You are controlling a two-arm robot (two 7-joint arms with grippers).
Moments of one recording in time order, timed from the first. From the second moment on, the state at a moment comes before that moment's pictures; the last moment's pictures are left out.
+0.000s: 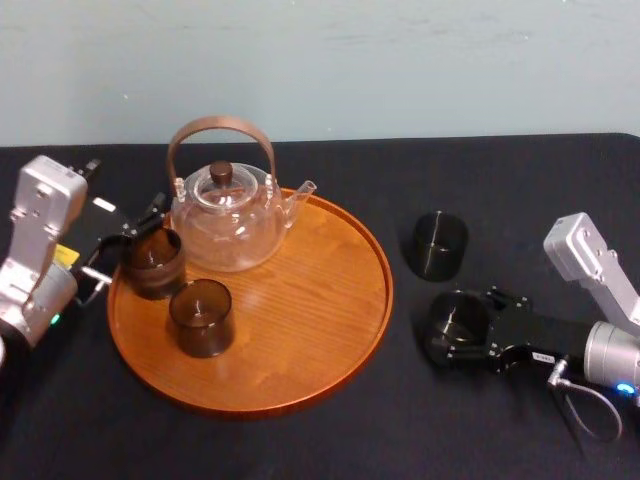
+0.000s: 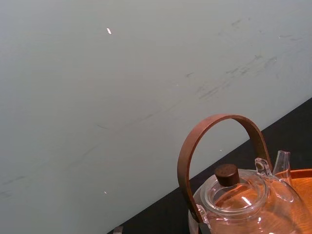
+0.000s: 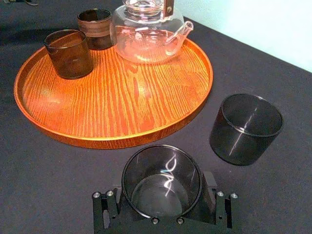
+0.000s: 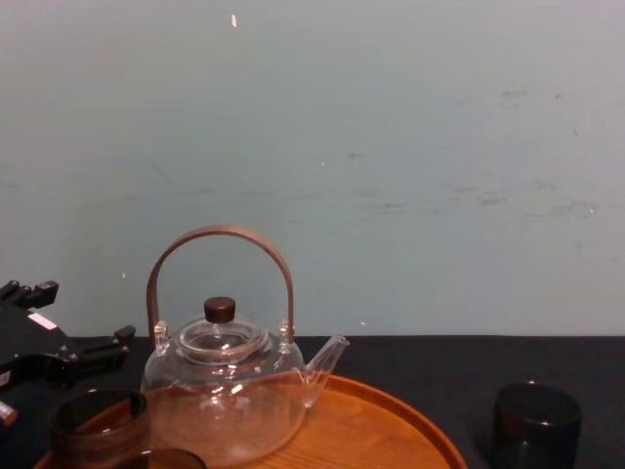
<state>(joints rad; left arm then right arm) -0.20 0.60 0.45 -1.41 -0.25 -0.12 0.03 0.09 0.71 -0.42 -1.55 0.42 0.17 0.59</state>
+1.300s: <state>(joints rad) -0.20 0.60 0.45 -1.41 -0.25 -0.12 0.03 0.09 0.73 -0.41 -1.56 0.43 0.14 0.60</state>
